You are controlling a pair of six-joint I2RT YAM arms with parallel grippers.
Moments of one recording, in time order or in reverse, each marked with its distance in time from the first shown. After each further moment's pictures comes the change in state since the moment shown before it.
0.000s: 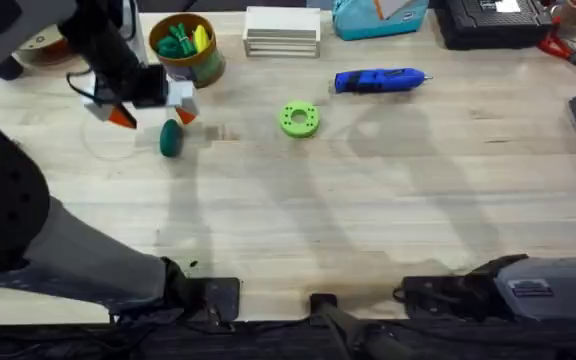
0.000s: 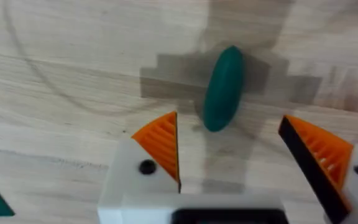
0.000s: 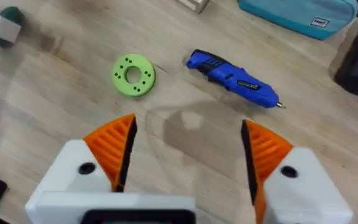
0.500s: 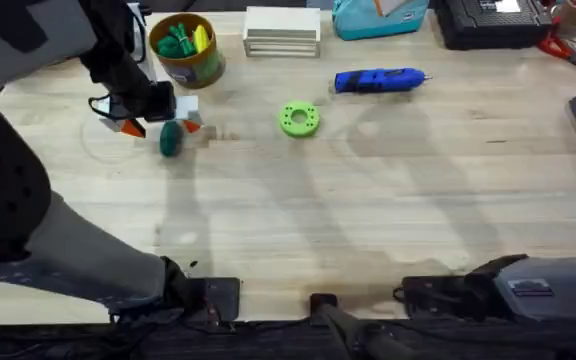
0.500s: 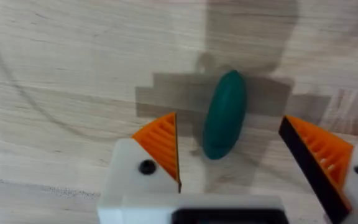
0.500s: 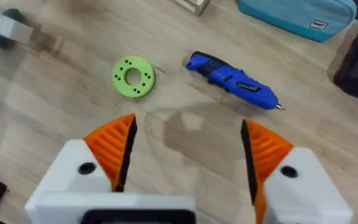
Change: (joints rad) left arm 0.016 0.022 -0.137 0.195 0.014 0.009; right arm 0.000 0.000 0.000 0.011 0.000 0.000
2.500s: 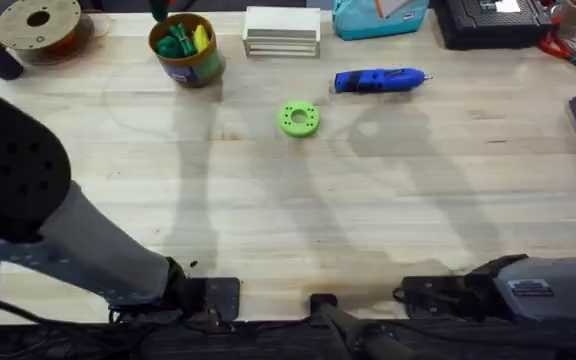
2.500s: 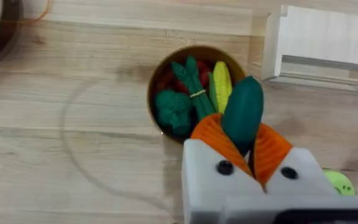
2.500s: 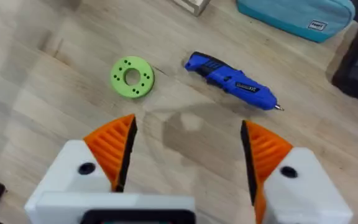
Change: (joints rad) left arm -0.106 0.058 0.597 -0.011 0.093 -0.033; right arm 0.000 0.000 0.000 -0.004 0.003 -0.003
